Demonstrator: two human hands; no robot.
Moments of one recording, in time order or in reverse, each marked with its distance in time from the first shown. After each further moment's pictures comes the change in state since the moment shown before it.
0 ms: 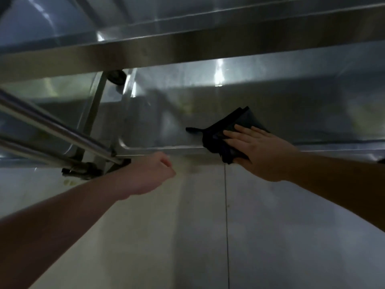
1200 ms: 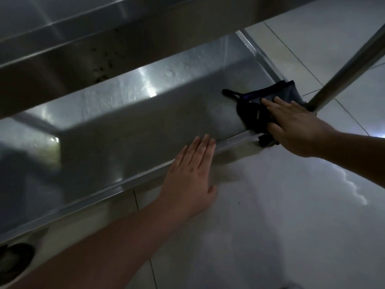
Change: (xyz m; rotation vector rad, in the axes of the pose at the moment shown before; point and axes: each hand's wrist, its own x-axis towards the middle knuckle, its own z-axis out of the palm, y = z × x) left_hand 0.032 0.244 0.254 0.773 0.226 1.022; right_hand -0.248 0.235 -0.002 0.119 0.202 0.724
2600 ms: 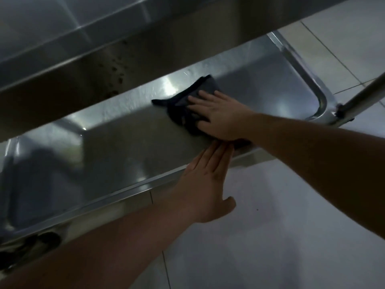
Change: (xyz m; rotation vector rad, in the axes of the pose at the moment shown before) left_hand -0.003 -0.013 -0.010 -0.090 -0.104 0.072; right_hand 0.116 -0.160 0.010 -0.024 -0.070 -0.430
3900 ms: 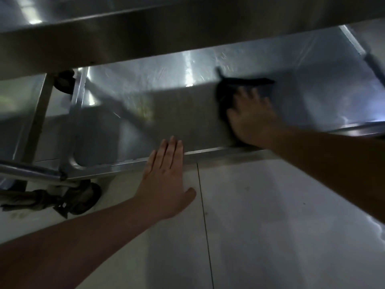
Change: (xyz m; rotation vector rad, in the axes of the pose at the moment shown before) left_hand -0.188 -0.139 0.012 -0.007 0.113 -0.496; right_hand 0.040 -0.142 0.034 0.024 0.093 0.367
